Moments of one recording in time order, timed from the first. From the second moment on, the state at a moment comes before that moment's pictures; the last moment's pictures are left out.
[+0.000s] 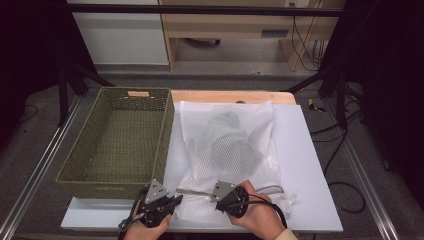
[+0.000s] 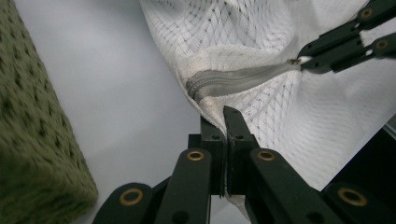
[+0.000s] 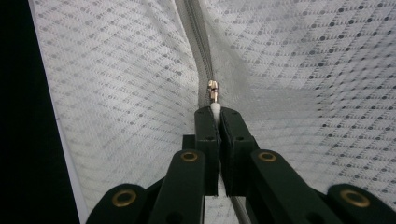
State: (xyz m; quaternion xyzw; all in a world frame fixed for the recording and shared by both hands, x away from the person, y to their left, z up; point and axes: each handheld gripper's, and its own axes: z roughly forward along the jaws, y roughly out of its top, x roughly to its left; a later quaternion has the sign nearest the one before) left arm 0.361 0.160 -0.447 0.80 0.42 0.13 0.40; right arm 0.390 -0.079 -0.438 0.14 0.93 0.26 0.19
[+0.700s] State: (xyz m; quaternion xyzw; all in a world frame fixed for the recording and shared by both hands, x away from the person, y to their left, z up) left arm 0.362 0.161 -0.446 0.79 0.43 0.11 0.43; right arm 0.390 -0.080 -0.440 0.13 0.94 0.25 0.18
